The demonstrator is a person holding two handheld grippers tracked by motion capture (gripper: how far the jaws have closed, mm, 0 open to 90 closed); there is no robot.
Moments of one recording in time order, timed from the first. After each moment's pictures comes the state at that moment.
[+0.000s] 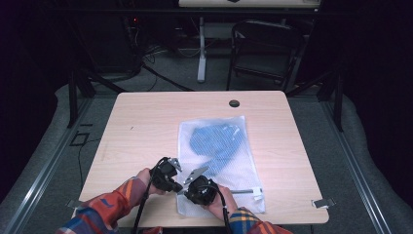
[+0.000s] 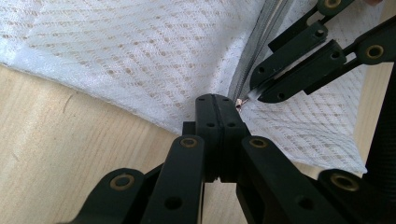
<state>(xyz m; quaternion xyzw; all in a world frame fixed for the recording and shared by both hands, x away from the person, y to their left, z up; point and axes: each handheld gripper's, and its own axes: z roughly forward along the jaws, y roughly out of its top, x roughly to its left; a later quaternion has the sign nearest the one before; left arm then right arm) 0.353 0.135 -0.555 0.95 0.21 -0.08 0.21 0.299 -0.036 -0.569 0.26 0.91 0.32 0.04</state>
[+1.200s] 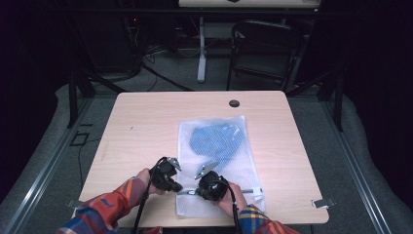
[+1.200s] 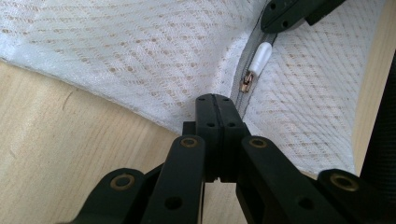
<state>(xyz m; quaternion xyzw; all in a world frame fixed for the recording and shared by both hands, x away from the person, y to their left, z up) 0.354 0.136 -0.555 0.95 0.21 -0.08 0.21 0.309 -0.065 -0.565 0.29 0.91 0.30 0.03</state>
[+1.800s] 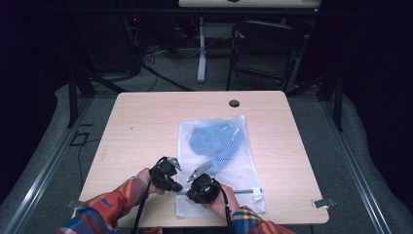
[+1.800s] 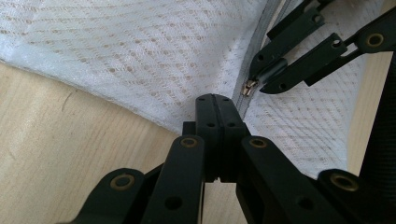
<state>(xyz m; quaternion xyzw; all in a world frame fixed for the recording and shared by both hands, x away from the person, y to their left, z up) 0.355 0.136 -0.556 0.95 0.21 -0.08 0.21 0.304 -0.043 -0.570 0.27 0.91 0.33 0.01</state>
